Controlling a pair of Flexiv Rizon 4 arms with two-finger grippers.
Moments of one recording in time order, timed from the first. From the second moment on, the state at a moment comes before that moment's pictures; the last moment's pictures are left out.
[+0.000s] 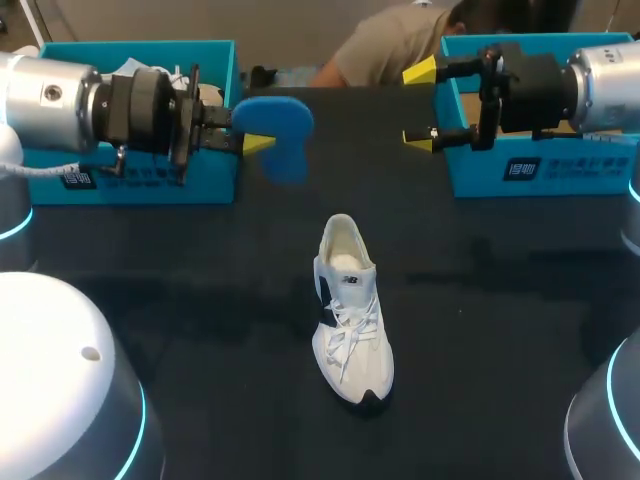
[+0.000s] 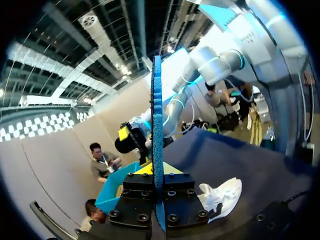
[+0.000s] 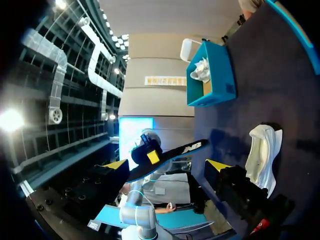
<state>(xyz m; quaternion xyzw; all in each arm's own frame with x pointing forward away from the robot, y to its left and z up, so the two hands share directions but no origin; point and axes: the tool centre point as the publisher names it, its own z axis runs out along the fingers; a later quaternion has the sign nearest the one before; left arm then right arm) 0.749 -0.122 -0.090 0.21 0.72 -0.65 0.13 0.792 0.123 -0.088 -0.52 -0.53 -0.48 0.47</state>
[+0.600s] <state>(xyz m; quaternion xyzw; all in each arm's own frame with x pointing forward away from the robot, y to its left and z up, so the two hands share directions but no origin) 0.753 -0.123 -0.087 0.01 0.71 -0.70 -0.09 0.792 0.123 -0.088 -0.52 -0.53 -0.48 0.47</state>
